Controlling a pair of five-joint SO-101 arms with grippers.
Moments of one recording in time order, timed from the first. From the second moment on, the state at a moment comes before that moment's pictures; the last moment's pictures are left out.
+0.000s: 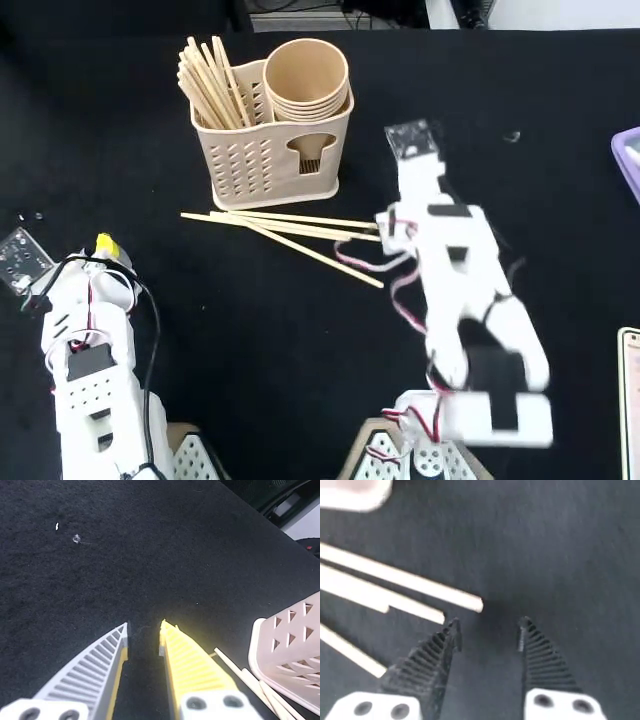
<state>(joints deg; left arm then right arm) -26.8 -68.0 90.4 12.3 21.9 1.2 -2.9 38.4 40.3 13.9</state>
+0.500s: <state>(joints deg) -26.8 -68.0 90.4 12.3 21.9 -1.5 16.0 19.7 41.2 -0.4</state>
